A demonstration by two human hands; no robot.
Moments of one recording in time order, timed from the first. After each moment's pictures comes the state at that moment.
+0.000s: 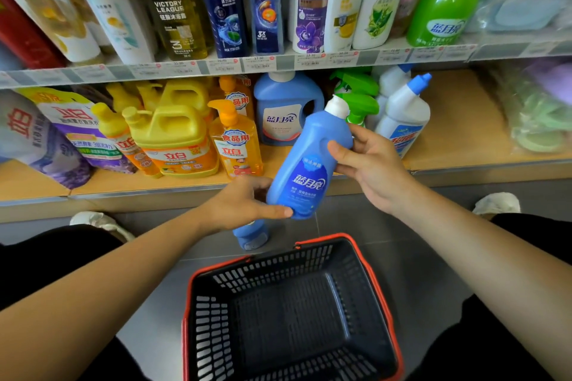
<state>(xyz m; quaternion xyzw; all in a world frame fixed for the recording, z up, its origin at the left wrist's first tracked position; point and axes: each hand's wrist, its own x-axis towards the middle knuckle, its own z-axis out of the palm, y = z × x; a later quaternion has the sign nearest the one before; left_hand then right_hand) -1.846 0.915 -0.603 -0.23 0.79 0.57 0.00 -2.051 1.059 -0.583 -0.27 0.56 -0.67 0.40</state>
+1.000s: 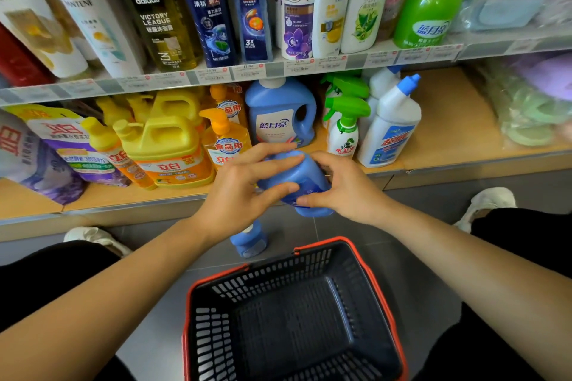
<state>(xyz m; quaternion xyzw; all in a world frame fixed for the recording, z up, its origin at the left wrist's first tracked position) -1.856 0.930 -0.564 -0.08 0.91 0.32 -0.26 -2.034 1.059 -0.597 -0.50 0.67 -0.46 0.29</state>
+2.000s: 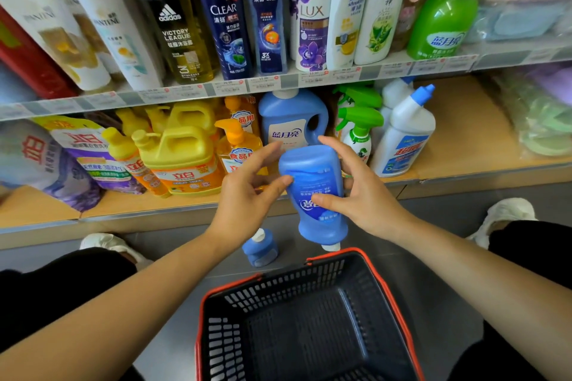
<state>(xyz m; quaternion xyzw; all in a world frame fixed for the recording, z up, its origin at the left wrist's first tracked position) -1.854 0.924 -0.581 -0.23 0.77 0.52 -0.29 -2.027 1.061 -0.591 -0.47 0.61 -0.56 0.31</state>
